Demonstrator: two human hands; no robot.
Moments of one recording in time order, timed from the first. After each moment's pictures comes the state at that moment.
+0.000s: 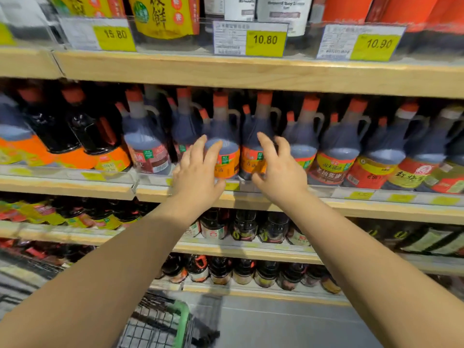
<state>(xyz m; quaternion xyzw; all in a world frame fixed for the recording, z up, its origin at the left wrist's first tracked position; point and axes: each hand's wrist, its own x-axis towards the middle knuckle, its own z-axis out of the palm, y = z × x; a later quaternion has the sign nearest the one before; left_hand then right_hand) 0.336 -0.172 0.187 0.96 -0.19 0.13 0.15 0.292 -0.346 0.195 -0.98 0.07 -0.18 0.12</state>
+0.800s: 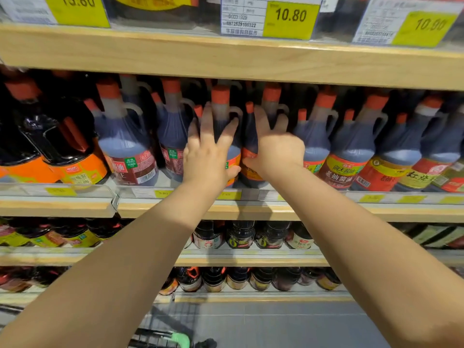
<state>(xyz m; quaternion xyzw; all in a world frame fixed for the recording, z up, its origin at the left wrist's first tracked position) 0.396 -0.206 0.181 0.94 -0.23 0.21 0.14 0.361 -0.335 0.212 -0.97 0.15 -0.17 -0.01</state>
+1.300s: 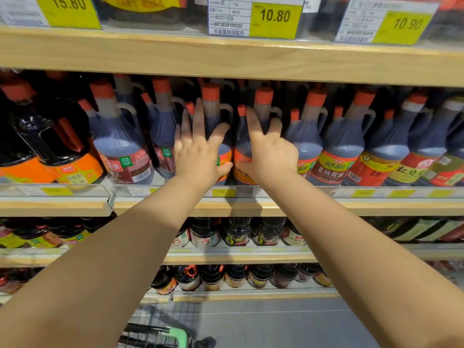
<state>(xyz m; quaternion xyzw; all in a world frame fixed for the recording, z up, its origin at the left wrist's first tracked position) 0.410 -0.204 0.178 0.93 -0.25 0.23 0.12 0.346 -0.331 0.208 -0.98 0.15 -0.15 0.00</state>
